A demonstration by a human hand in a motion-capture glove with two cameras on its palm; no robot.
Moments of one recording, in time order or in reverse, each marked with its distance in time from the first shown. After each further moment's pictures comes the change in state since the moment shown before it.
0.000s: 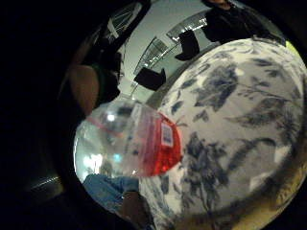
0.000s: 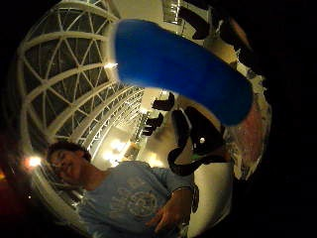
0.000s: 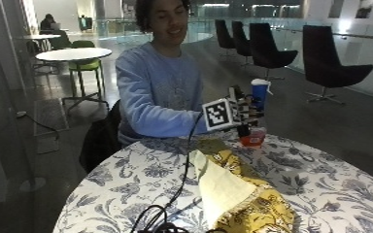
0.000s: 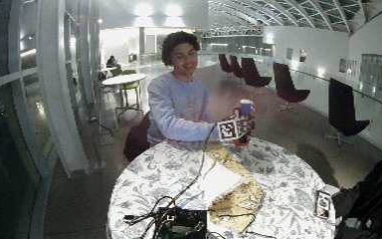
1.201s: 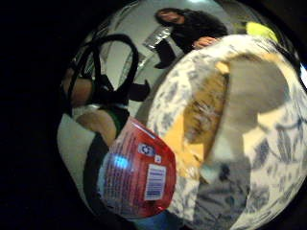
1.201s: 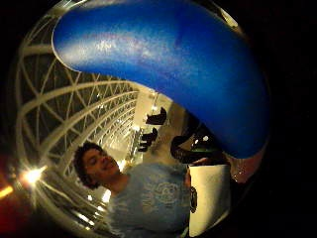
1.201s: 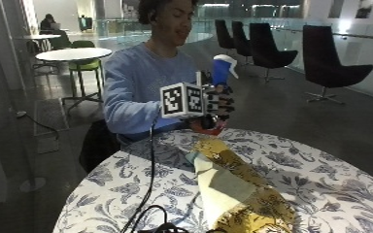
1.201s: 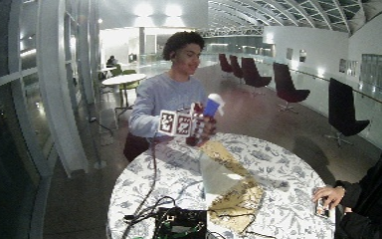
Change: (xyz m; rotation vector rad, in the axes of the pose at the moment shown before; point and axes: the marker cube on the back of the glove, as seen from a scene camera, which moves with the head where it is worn) arm -0.032 0.038 -0.149 0.139 0.030 0.153
